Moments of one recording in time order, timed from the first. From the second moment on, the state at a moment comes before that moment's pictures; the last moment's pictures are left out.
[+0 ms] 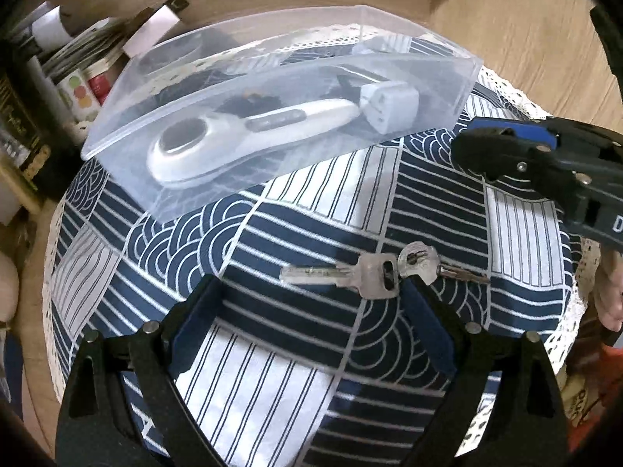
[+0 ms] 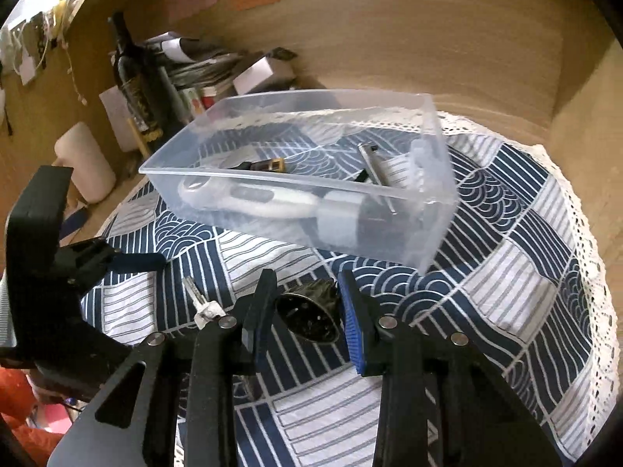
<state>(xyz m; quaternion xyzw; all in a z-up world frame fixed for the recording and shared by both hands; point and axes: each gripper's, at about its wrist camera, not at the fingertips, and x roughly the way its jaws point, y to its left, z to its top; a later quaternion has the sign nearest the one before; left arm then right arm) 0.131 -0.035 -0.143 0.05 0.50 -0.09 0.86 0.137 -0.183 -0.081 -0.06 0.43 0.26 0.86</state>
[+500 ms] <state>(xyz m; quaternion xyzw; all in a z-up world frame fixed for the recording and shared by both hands) 0.132 -0.038 -0.136 0.05 0.49 -0.11 0.87 0.133 -0.198 -0.075 -0.04 0.42 0.26 0.87</state>
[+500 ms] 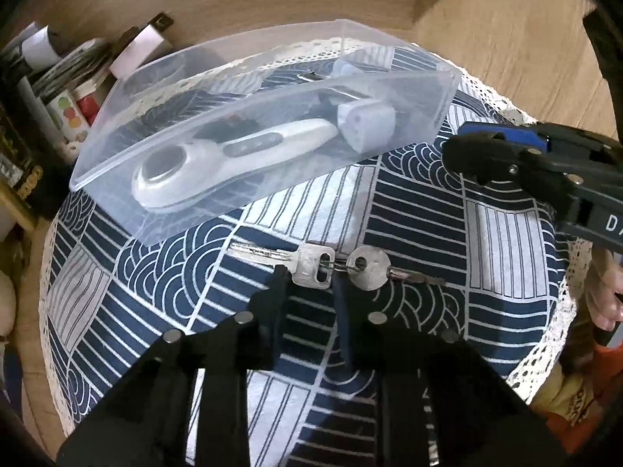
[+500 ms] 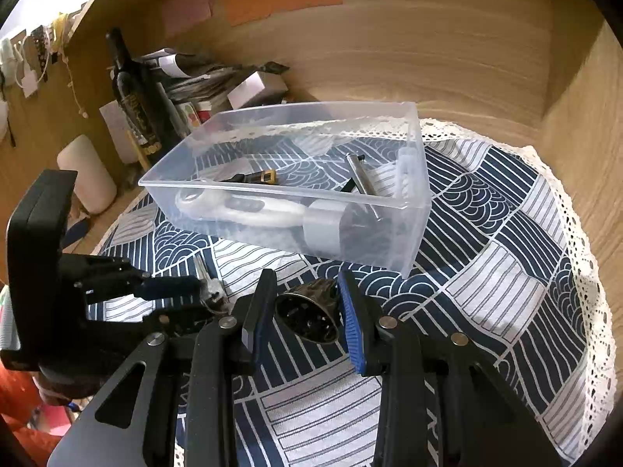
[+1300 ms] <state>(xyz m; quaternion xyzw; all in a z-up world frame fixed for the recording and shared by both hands) 0.151 -0.022 -0.141 0.06 0.48 -0.11 0.87 0.135 -0.200 -0.076 -0.04 0.42 0.27 0.87</state>
